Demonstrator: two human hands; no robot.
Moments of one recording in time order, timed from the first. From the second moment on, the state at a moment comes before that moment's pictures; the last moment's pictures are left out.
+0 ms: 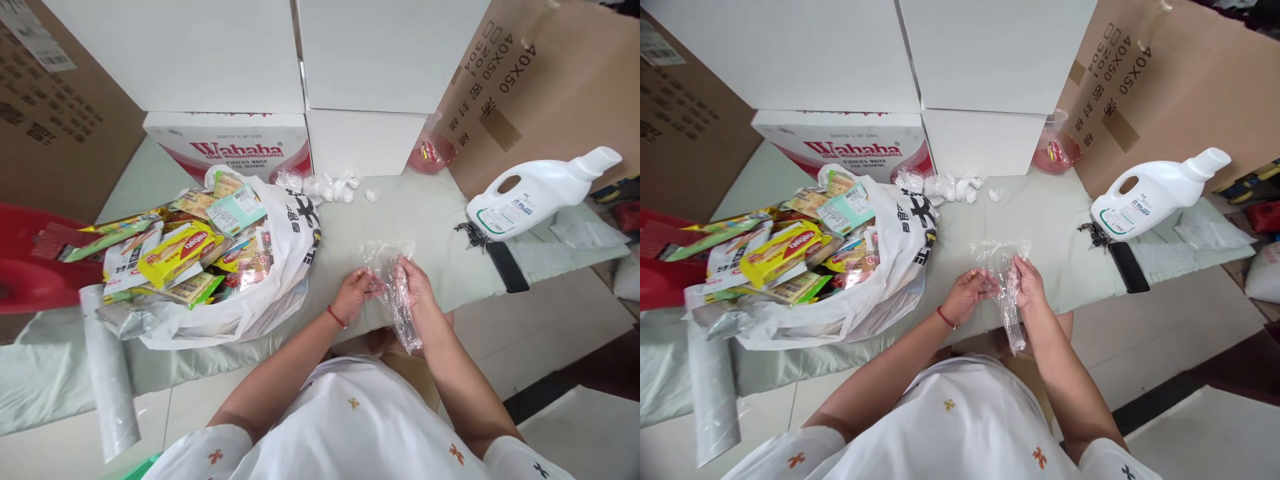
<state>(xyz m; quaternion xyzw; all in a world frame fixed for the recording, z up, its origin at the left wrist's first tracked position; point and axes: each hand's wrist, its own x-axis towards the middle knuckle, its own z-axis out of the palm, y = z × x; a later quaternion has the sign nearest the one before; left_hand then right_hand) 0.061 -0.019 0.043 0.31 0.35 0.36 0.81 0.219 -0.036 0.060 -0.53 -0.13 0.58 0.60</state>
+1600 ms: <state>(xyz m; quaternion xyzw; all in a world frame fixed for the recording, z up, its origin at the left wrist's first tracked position) 0.086 0.126 0.016 0.77 0.62 0.09 0.10 0.340 0.165 0.038 -0.69 -0.45 0.42 0.37</state>
